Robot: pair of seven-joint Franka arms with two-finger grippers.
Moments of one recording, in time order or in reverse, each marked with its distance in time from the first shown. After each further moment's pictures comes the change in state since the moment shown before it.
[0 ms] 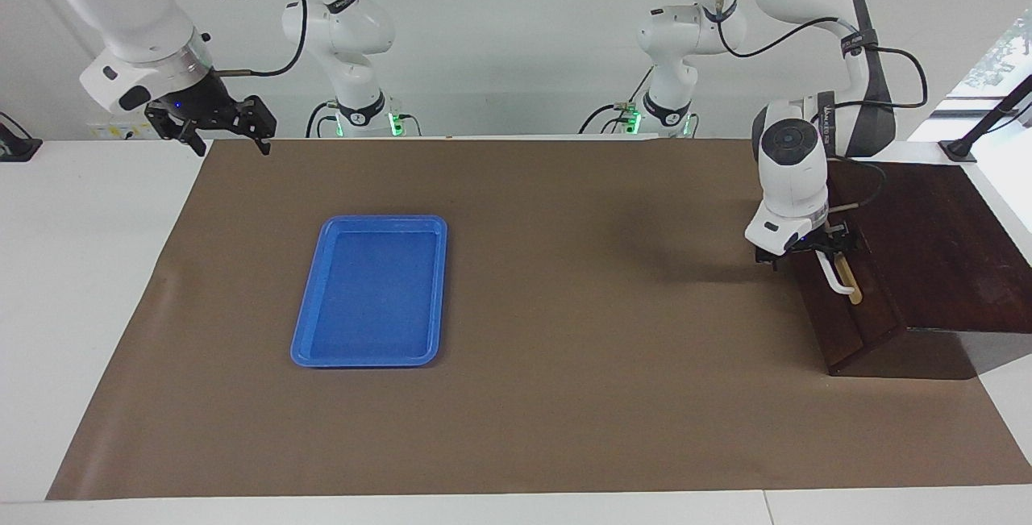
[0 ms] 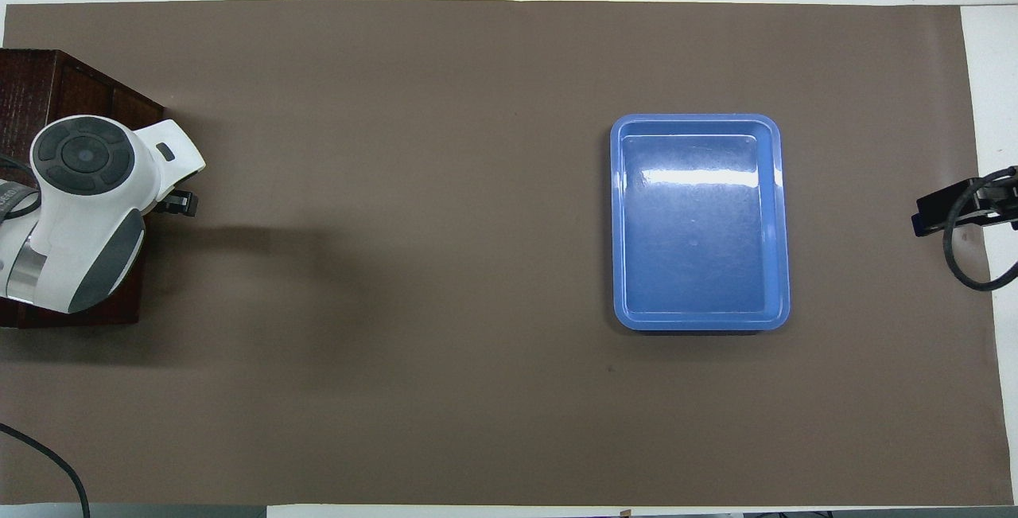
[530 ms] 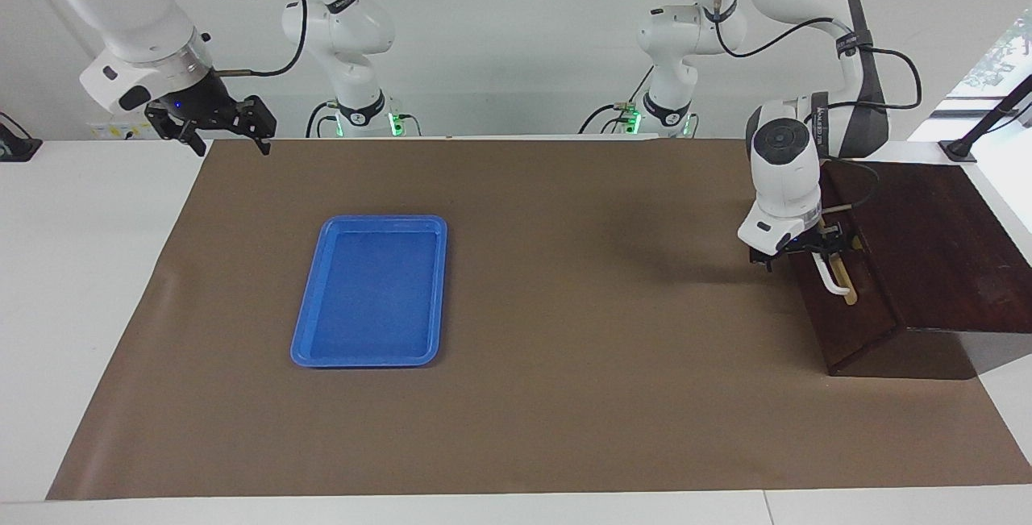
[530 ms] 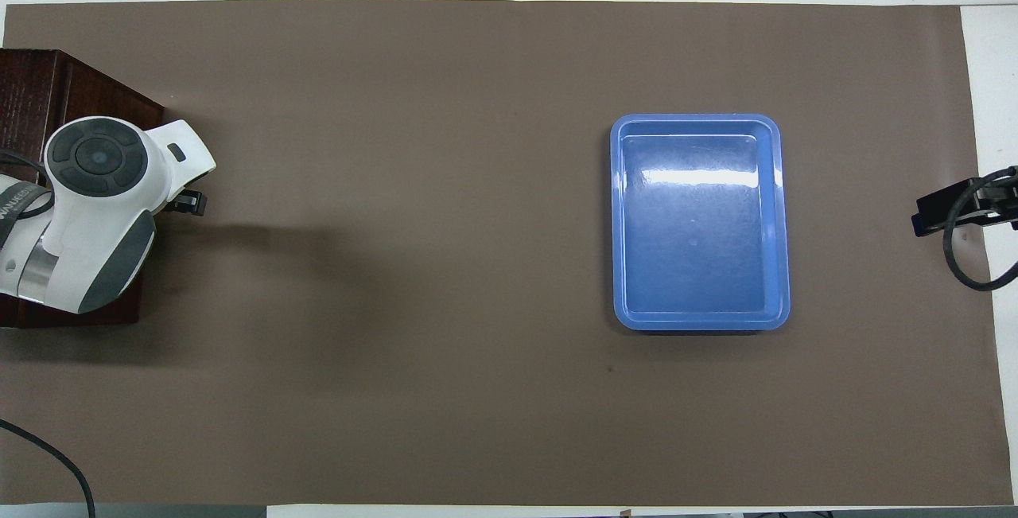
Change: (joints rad) left arm -0.021 0.000 -0.008 0.000 0.003 0.001 -0.002; right arm 0.000 0.000 0.000 0.000 0.000 0.000 0.000
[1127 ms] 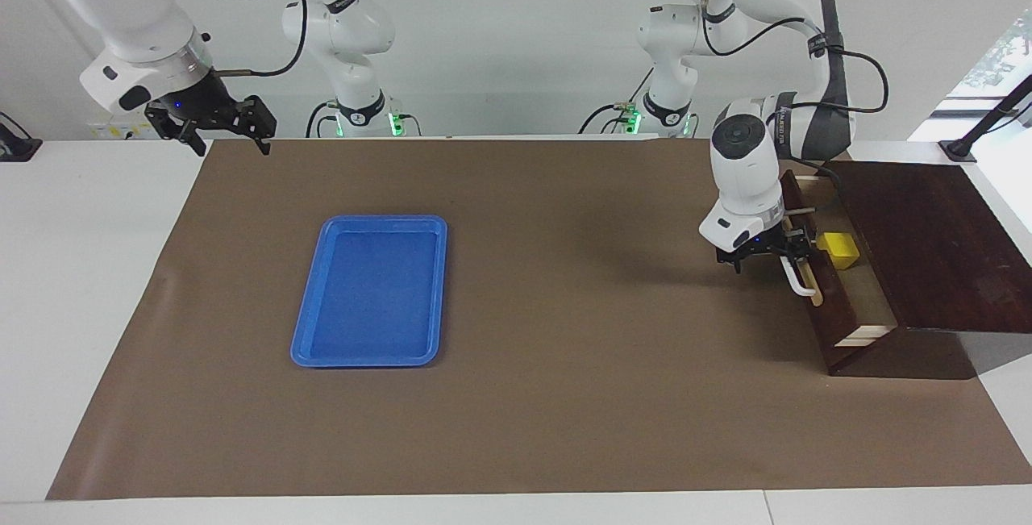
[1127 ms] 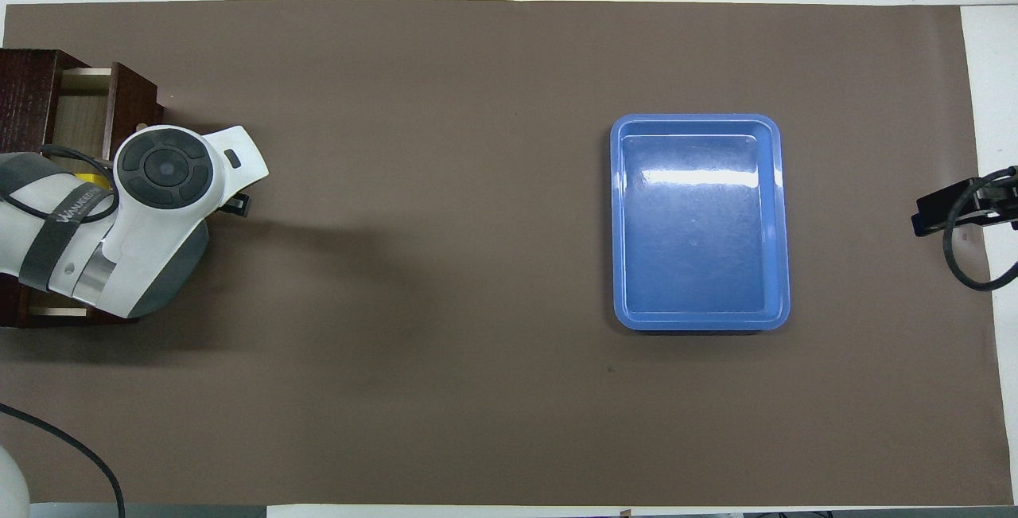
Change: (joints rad) left arm -0.103 0.000 -0.003 0.000 -0.004 -0.003 -0.016; right arm 0.000 0.000 0.000 0.000 0.000 0.000 0.000
